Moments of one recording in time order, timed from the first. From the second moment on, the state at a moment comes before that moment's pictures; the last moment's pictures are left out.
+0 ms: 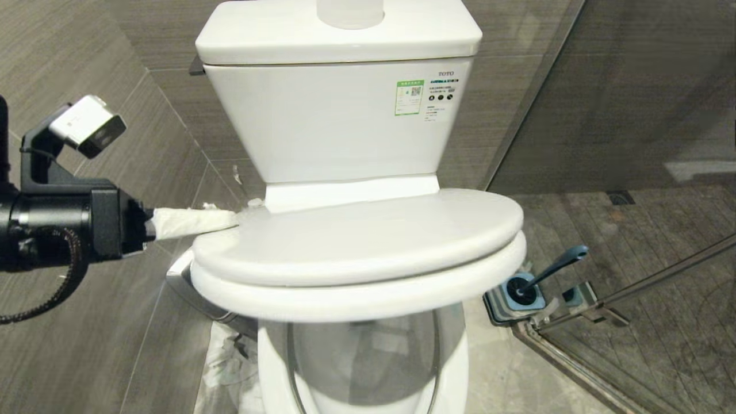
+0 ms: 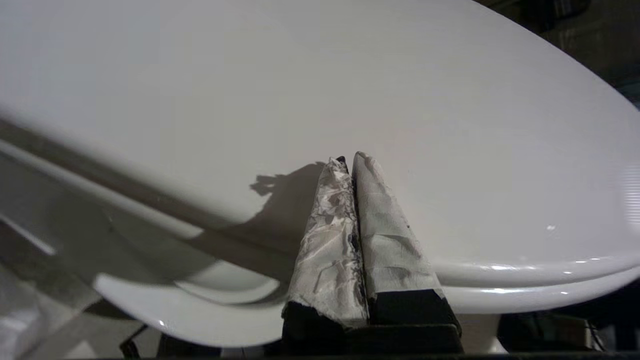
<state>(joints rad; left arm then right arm) -0.10 1.34 -1.06 0.16 -0.91 -0.12 0.00 0.00 0.00 0.00 0.02 -0.03</state>
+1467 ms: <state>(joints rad) 0.08 1.21 -1.13 0.82 -0.82 0.23 0.00 0.00 0.00 0.00 0.02 -0.03</state>
